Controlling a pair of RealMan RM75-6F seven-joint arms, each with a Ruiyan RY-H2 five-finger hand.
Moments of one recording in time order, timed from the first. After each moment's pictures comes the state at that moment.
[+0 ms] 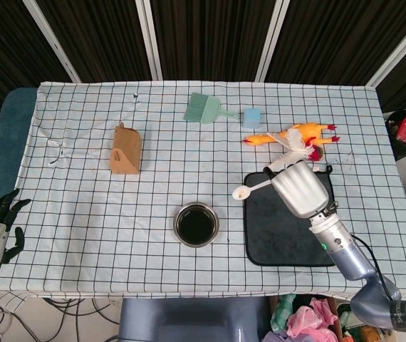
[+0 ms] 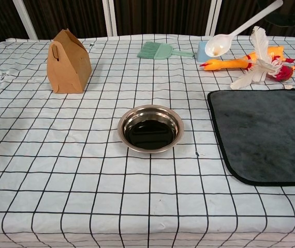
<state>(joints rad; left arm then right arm) -0.13 -1.14 -0.04 -1.63 1.49 1.45 -0.02 0.60 -1.21 0.27 -1.66 -1.60 1.20 -0.58</state>
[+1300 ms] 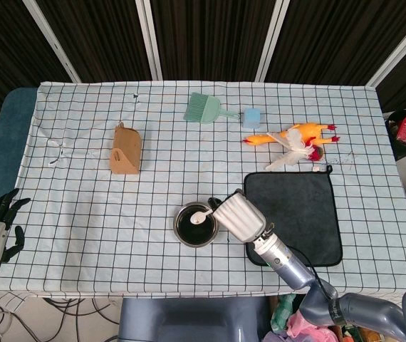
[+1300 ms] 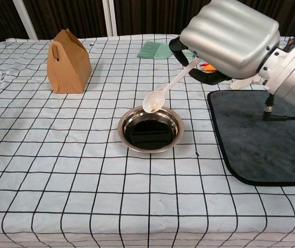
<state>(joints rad) -0.13 -1.13 -0.04 -1.63 1.48 1.43 -0.04 0.69 -1.61 0.18 -1.43 -1.71 1.25 -0.80</state>
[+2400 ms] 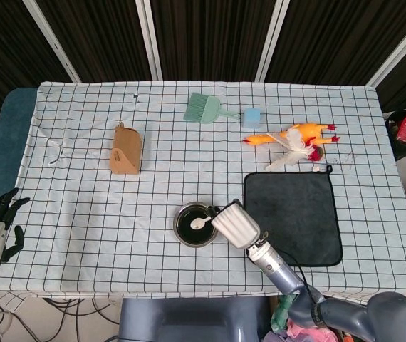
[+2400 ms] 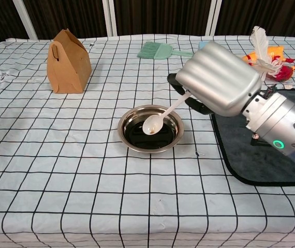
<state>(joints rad) -0.13 -1.13 -0.05 -1.63 1.48 1.44 -0.04 0.66 -1.83 0.11 -1.12 -1.75 1.36 -0.73</state>
